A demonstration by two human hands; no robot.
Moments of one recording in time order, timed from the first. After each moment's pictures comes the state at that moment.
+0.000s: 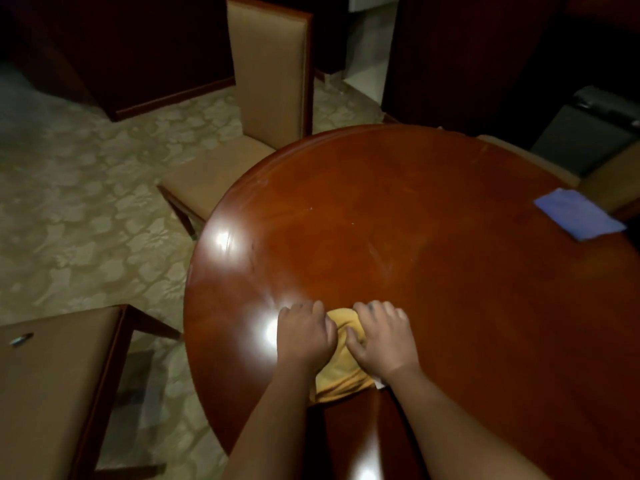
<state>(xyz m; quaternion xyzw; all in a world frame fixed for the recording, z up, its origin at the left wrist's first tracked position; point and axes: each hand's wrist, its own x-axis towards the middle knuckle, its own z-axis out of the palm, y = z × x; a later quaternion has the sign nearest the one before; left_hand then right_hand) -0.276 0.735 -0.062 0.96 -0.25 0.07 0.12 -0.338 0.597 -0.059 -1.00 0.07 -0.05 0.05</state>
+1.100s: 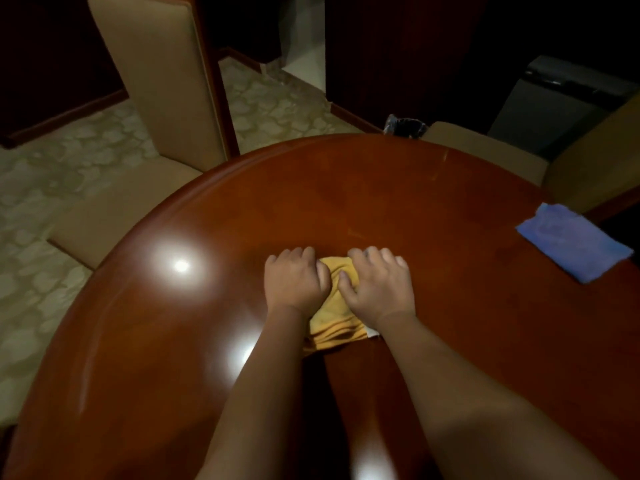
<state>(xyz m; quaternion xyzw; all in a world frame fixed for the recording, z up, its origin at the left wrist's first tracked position) -0.067 0.529 -0.074 0.93 -0.31 0.16 0.13 -0.153 0.412 -0.072 -0.98 0.18 -0.12 0.04</state>
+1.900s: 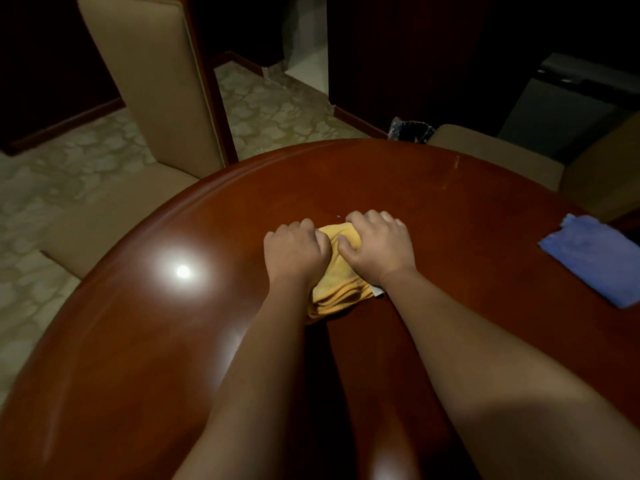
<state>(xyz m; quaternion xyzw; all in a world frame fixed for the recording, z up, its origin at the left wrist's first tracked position) -0.002 0.482 -0.070 0.95 -0.27 0.10 0.09 -0.070 0.354 -0.069 -0.98 0.15 -0.08 0.10</state>
